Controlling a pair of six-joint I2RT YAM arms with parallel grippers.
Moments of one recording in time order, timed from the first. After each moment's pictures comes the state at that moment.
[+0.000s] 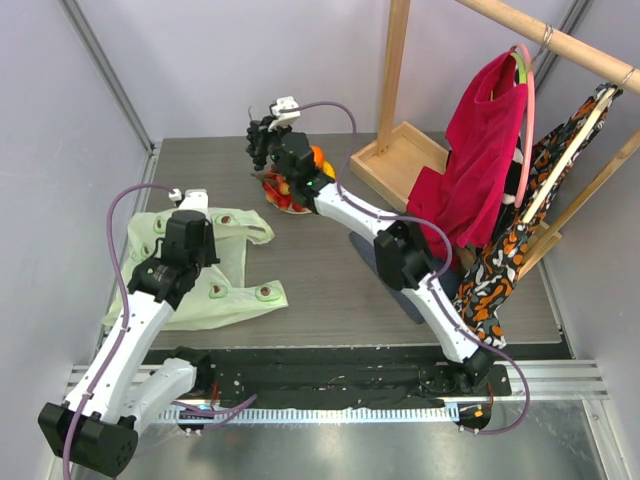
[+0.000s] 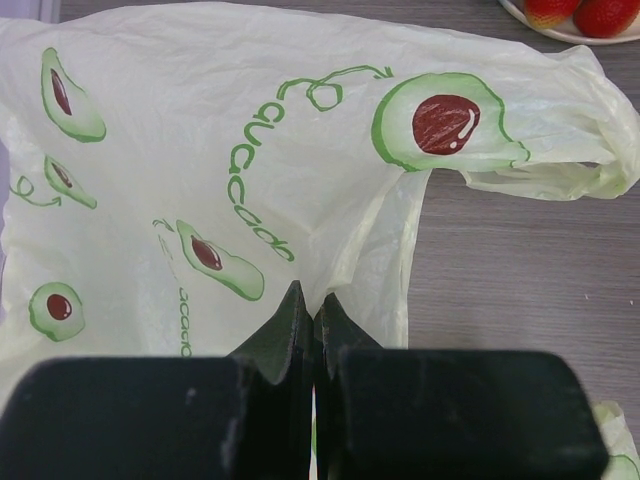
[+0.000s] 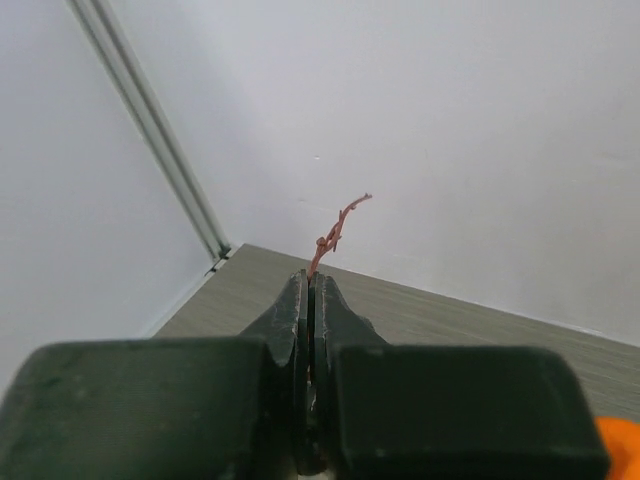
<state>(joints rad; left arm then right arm) -0.29 0.88 0.88 -0.67 -0.34 -0.18 0.77 2.54 2.34 0.46 0.26 0.18</state>
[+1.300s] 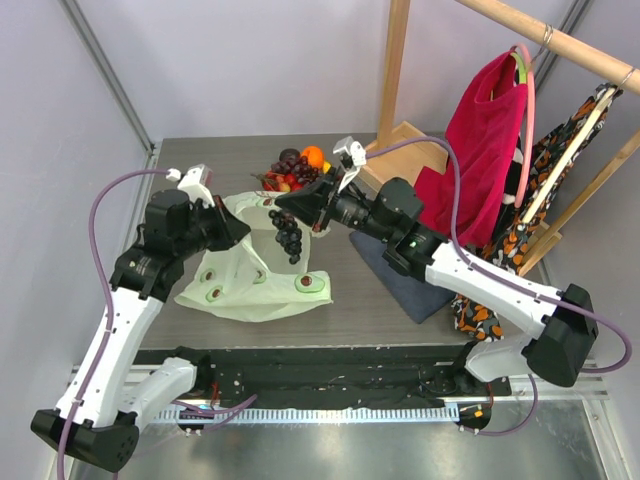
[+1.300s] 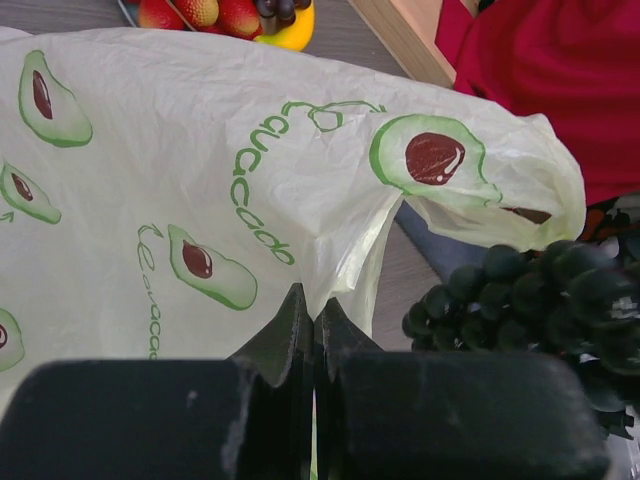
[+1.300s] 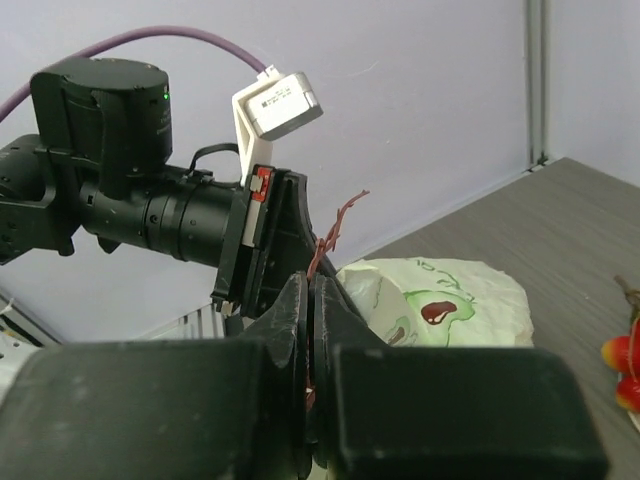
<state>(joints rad) -0.29 0.91 1.09 -0.66 0.21 -0.47 0.85 1.34 1.16 0.42 -0.30 0.39</state>
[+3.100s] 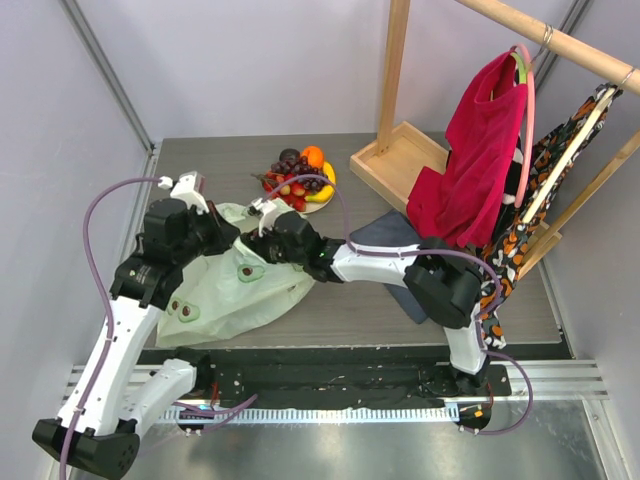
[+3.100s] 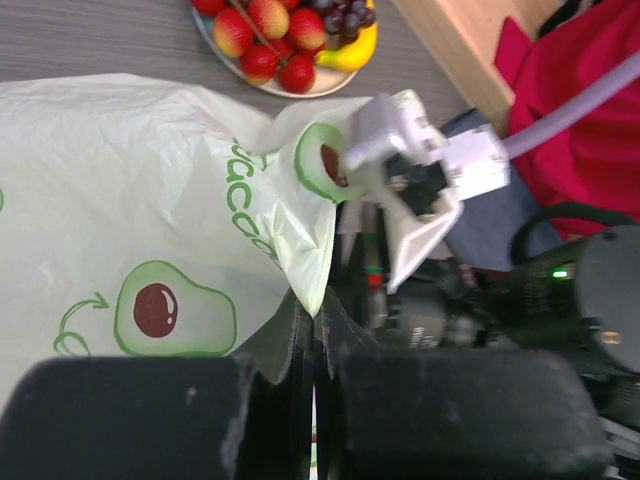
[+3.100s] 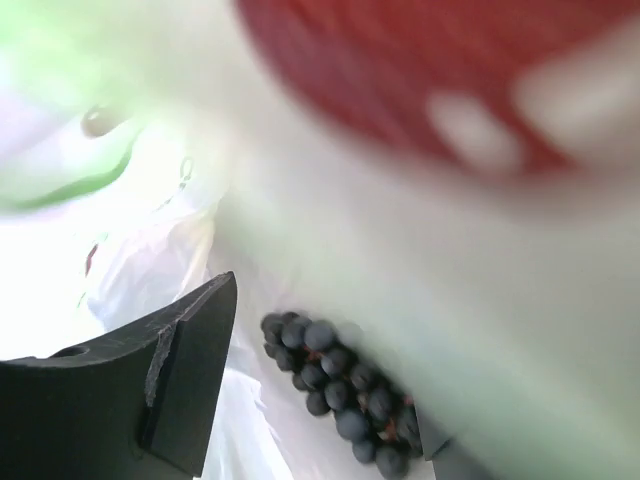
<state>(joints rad) -0.27 0.86 1.03 -0.64 0.12 -0.46 1.01 1.99 1.35 0.35 -0.27 0.52</state>
